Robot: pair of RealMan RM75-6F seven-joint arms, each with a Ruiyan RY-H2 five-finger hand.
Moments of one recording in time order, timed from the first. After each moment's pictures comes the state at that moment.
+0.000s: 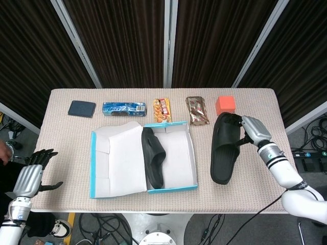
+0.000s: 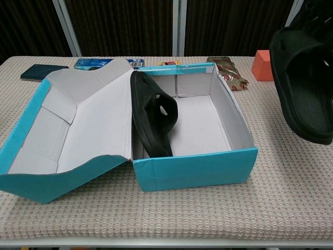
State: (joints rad) left arm -0.14 -1.22 -0.03 -1.58 1.42 1.33 -0.12; right arm 0.79 -0.96 0.15 -1.73 -0.91 0.76 0.26
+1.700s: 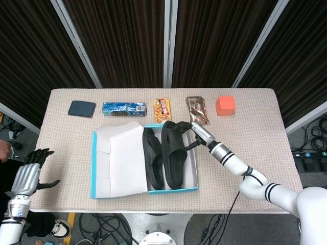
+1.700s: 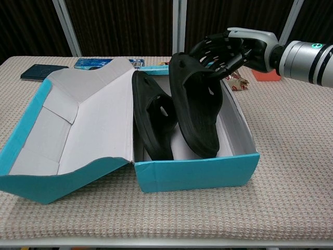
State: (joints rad) left arm -0.15 -1.26 -0.05 -1.52 1.36 1.30 -0.11; right arm 0.89 -1.56 0.14 -1.08 -1.54 0.79 1.16
